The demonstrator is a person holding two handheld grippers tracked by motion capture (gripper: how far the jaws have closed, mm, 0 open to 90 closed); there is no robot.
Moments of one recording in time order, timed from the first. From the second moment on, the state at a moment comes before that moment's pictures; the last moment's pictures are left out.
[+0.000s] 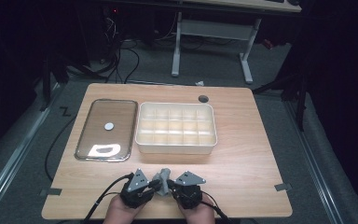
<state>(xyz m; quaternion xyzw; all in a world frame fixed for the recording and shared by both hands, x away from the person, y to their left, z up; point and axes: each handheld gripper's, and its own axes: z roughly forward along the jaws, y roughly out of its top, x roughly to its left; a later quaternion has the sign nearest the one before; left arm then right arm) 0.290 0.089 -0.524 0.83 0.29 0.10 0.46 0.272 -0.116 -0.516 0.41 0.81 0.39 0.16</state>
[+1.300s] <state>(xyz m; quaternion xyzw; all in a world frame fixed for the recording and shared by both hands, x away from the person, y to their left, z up) 0.289 0.061 -0.528 0.86 0.29 0.10 0.42 0.273 -0.128 -0.509 0.42 0.80 0.40 0.17</state>
